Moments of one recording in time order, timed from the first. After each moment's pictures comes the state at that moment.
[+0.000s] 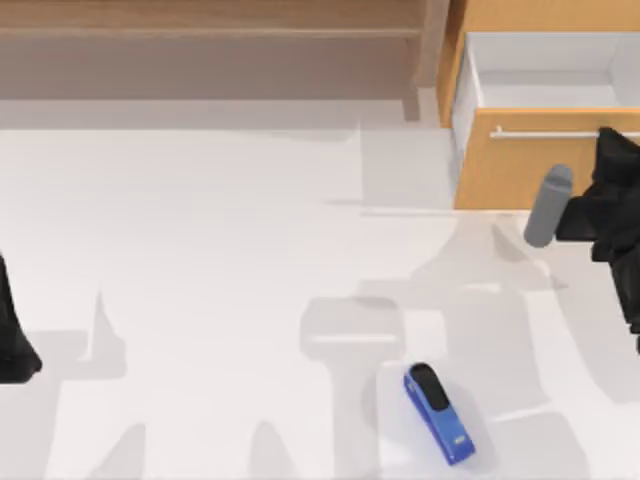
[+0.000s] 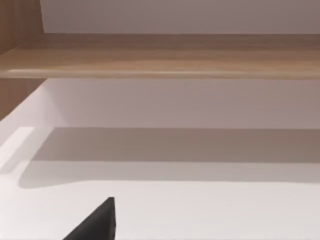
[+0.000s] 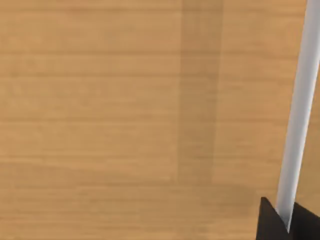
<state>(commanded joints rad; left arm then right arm) 0.00 0.00 0.00 0.00 0.00 0.00 0.24 2.06 0.52 1.53 0.28 -1.55</state>
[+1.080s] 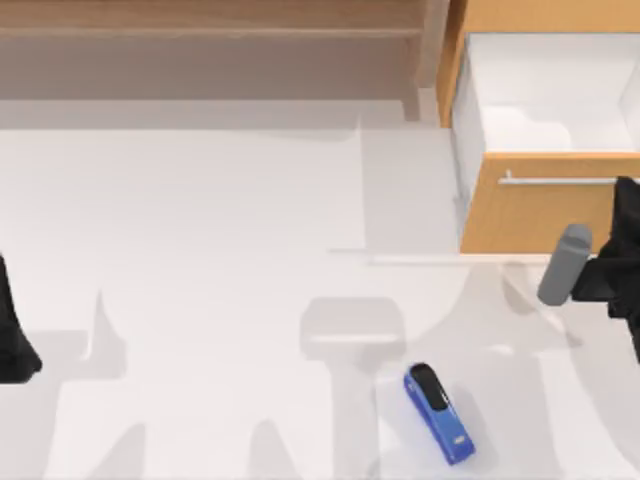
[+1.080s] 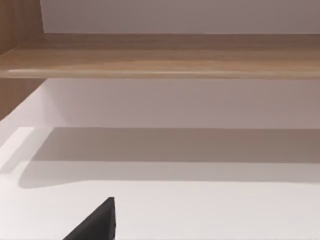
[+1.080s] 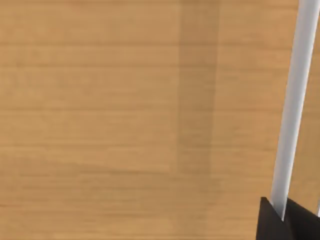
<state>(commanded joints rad) 0.00 0.00 0.00 0.00 0.00 0.00 0.31 2.00 0.27 1.71 0.35 -1.55</state>
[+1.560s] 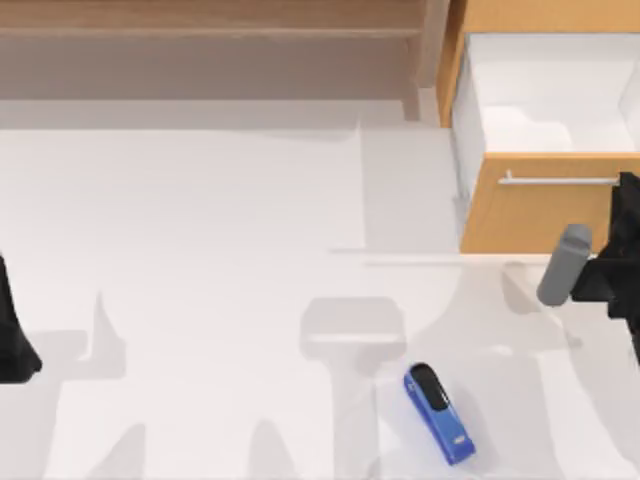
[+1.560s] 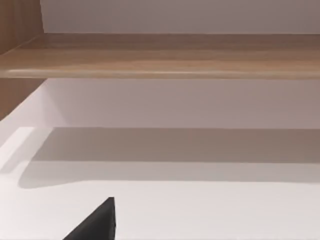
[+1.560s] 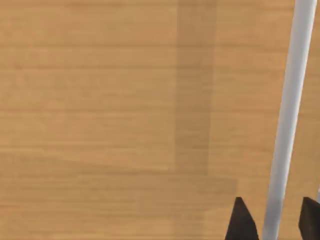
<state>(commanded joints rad) 0.00 0.00 0.00 0.00 0.00 0.00 0.31 2.00 0.27 1.71 0.35 -1.55</state>
